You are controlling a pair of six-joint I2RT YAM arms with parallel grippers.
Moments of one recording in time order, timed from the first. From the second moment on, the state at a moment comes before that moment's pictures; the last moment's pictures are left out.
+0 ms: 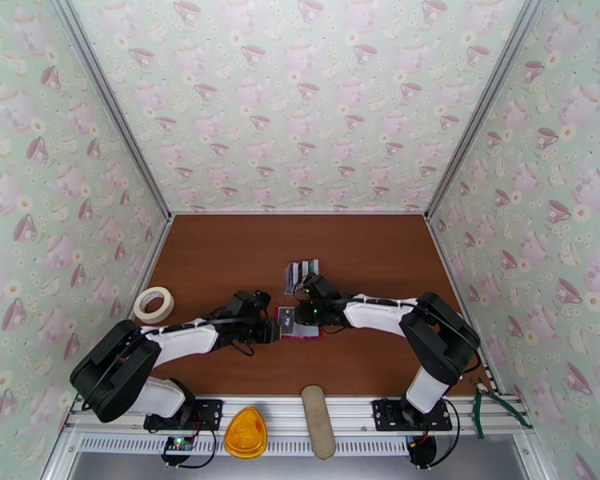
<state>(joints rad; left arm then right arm) -0.61 1.44 0.49 0.03 0.42 -0.63 0.78 1.71 0.87 -0.15 -0.16 0.70</state>
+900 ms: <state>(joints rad) -0.60 1.47 0.51 0.04 0.46 -0.61 0.83 1.76 0.87 0.01 -0.30 0.83</state>
